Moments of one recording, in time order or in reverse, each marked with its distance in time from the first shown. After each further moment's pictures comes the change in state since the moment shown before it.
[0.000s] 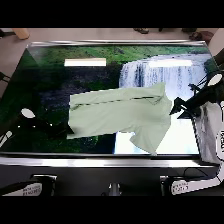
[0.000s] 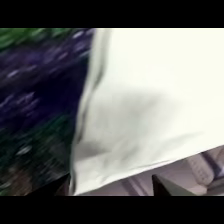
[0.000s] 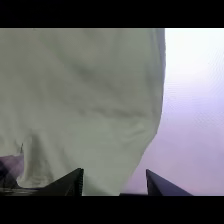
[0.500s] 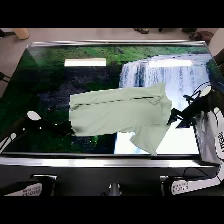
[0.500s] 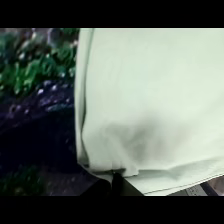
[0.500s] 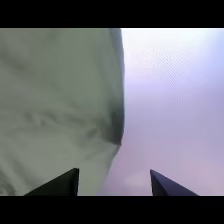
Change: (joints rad) left arm -0.065 0.006 -0.032 -0.021 0.156 -0.047; right arm -0.002 -0.012 -0.201 -0.055 -0.131 -0.050
